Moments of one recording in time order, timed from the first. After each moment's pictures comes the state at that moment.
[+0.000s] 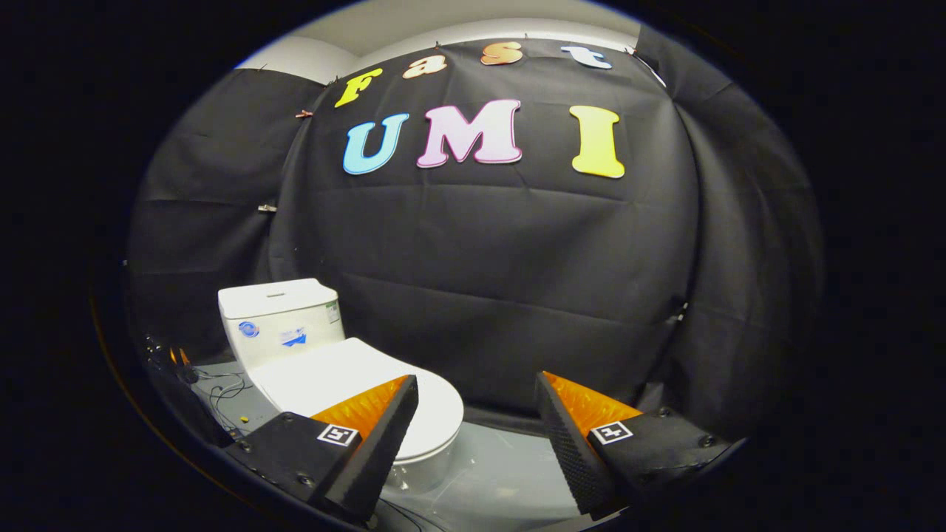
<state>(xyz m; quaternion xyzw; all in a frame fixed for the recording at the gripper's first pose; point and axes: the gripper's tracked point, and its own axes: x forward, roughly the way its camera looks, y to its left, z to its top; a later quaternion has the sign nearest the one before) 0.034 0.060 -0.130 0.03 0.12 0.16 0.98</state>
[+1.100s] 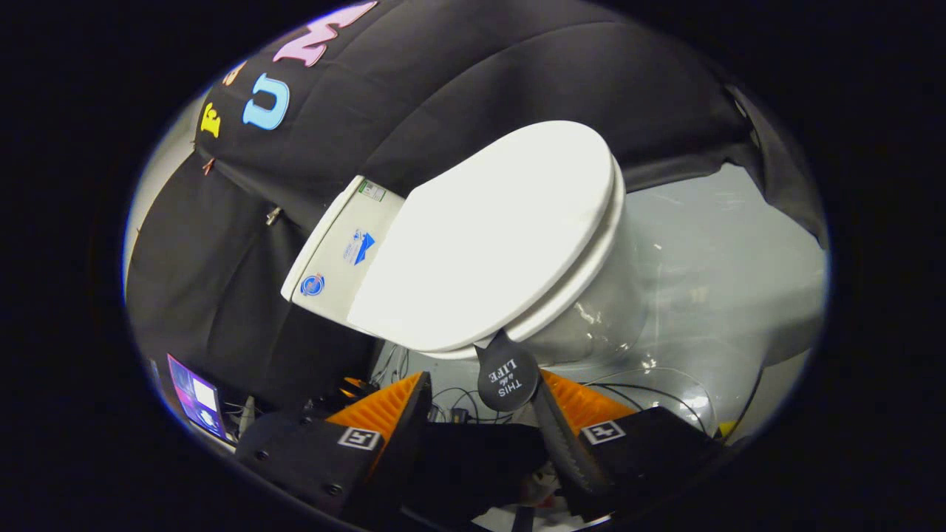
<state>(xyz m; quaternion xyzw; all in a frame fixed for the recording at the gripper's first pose) -0.055 0.229 -0.350 0.35 0.49 0.24 0.76</state>
